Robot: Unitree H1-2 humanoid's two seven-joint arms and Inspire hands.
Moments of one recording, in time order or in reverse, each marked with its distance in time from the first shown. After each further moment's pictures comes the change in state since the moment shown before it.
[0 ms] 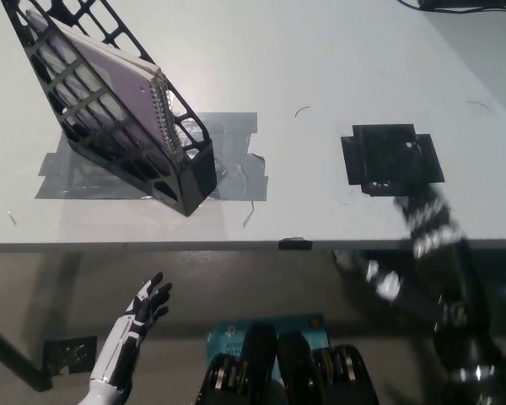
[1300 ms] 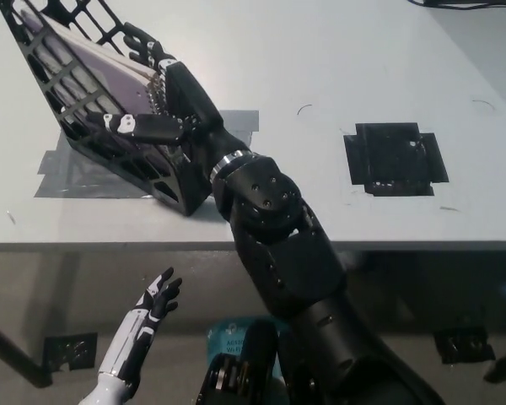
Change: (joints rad) left_arm -0.024 -0.001 -0.018 -0.010 0.001 0.025 -0.005; right_arm -0.792 0.263 0.045 0.953 -0.073 0.095 -0.074
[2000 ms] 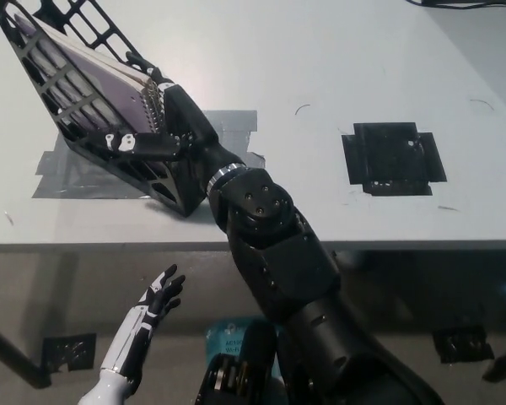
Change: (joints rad) left_arm -0.009 0.001 -0.001 -0.001 0.006 0.002 -0.011; right_arm -0.010 0.002 -0.003 0.109 -0.004 -0.015 0.004
